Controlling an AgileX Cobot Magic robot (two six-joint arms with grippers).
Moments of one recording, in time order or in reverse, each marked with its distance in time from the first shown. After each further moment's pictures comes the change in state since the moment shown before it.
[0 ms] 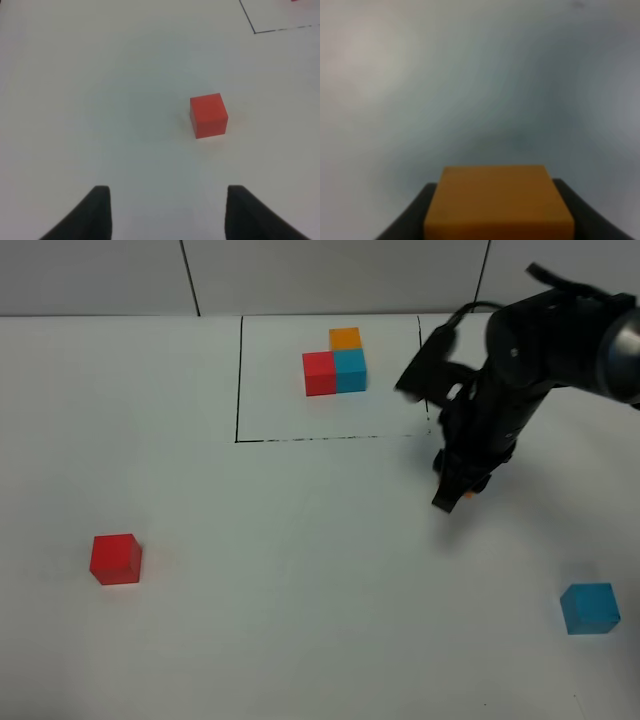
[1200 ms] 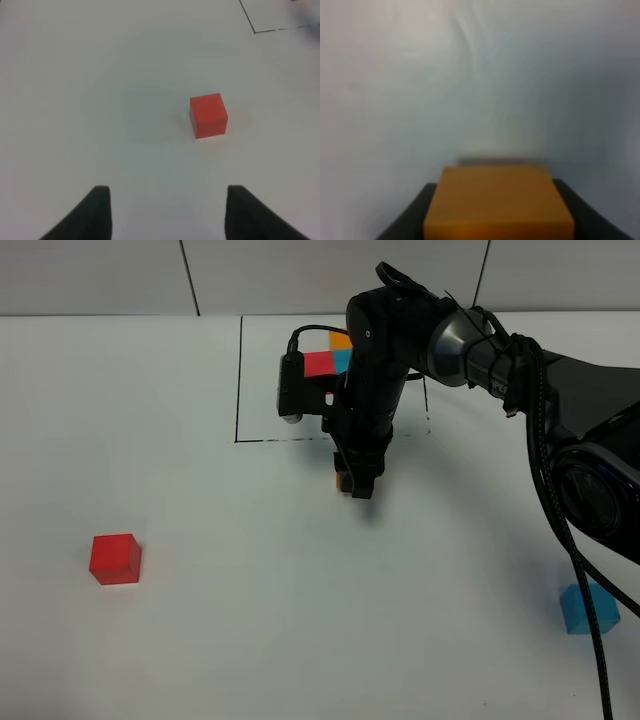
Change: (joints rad) left arm 0.000 0.000 0.000 0.000 0.000 0.000; right arm 0.090 0.456 -0.638 0.117 0.261 -0.325
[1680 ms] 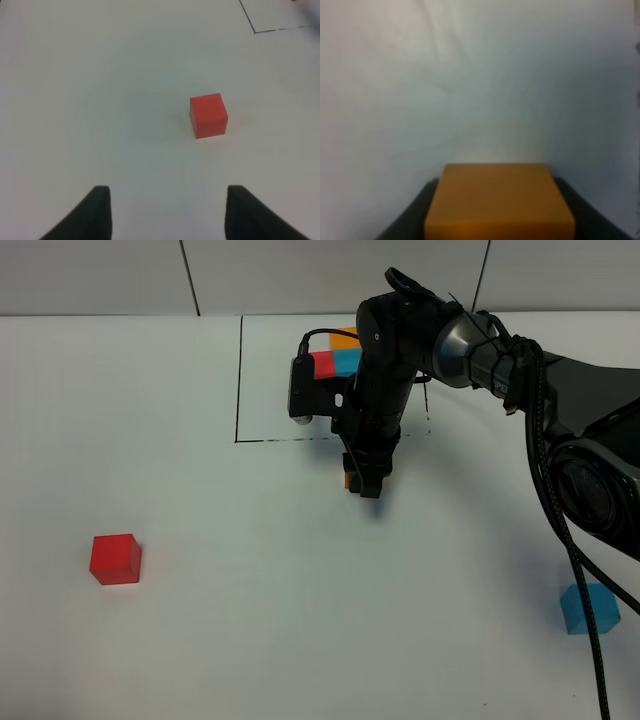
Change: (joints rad) left arm 0.000 0.000 0.000 0.000 0.000 0.000; right arm -0.020 0.030 -0.007 -0.002 -0.008 -0.022
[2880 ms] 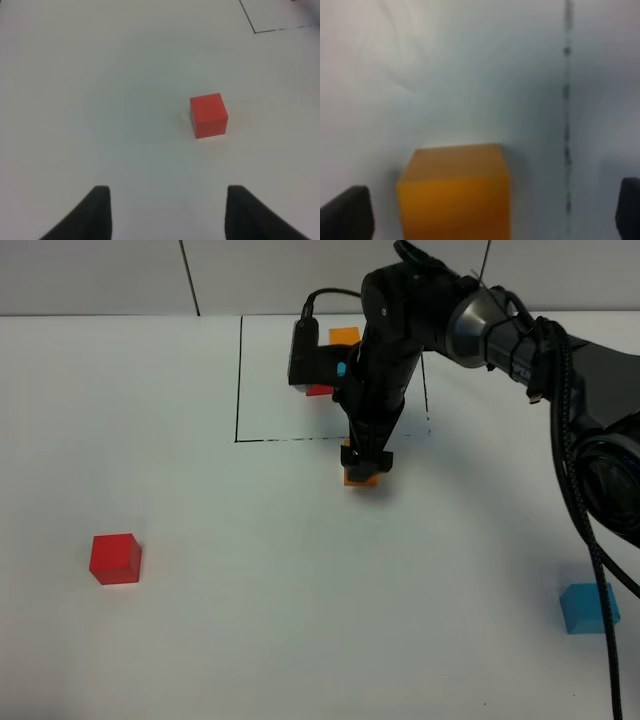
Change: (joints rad) left arm 0.000 0.000 0.000 0.000 0.000 0.000; right arm 0.000 -0.095 -0.001 -0.059 -0.023 0.111
